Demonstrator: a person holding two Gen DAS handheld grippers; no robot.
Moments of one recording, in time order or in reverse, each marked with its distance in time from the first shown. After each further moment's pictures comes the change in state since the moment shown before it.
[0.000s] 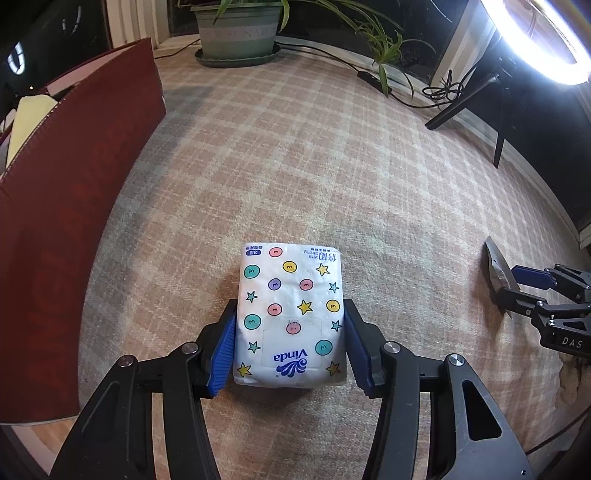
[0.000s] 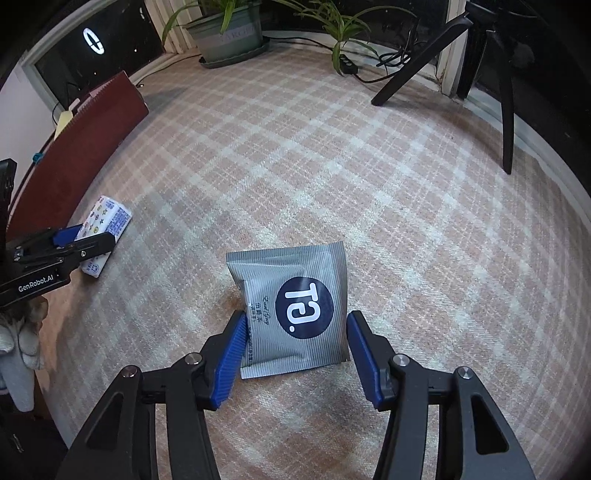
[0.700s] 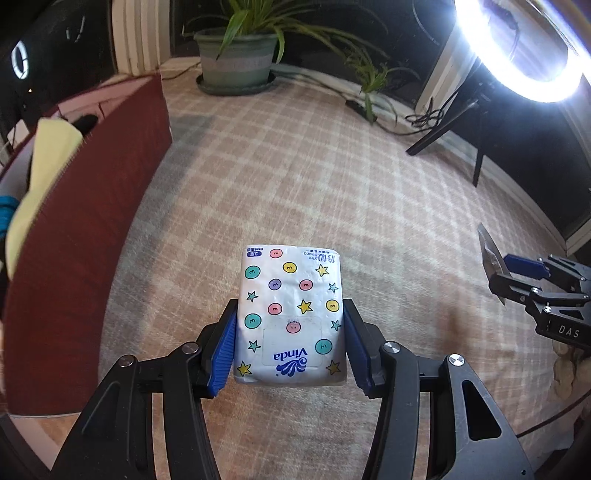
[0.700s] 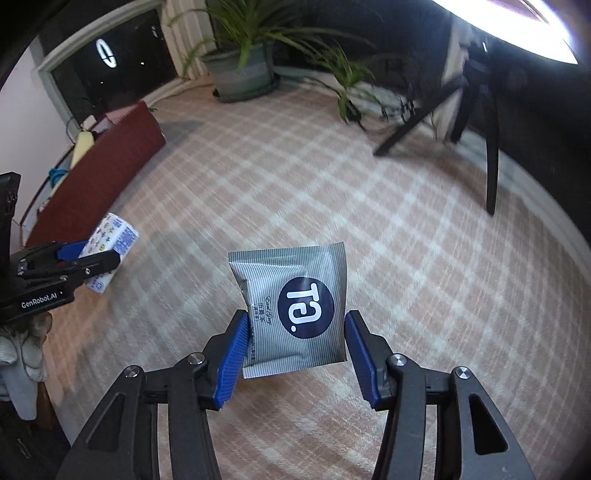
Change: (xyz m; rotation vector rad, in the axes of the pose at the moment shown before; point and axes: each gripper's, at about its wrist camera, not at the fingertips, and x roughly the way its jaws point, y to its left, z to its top) left arm -0.038 0.001 0.004 0.003 -0.075 -0.039; right arm -0.044 0.018 0.010 -0.027 -0.106 -0.020
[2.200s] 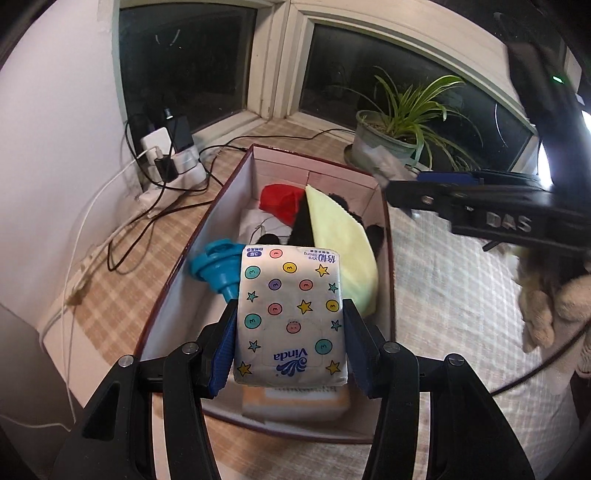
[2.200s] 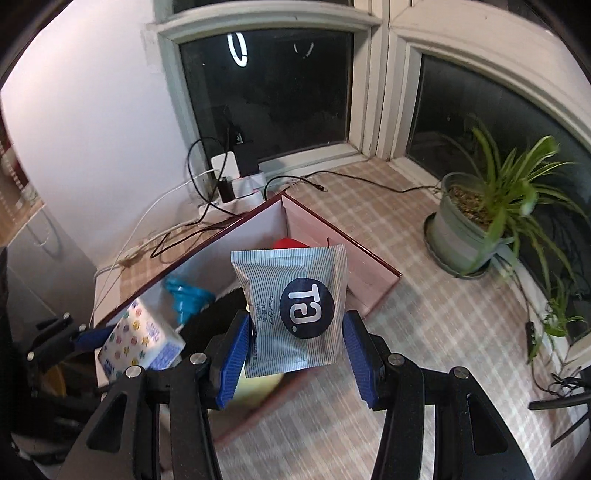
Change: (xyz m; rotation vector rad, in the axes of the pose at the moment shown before) left arm -0.112 0.207 0.024 -0.154 -0.154 0.110; right arm 0.013 0.296 0.217 -0.357 -0.148 0.183
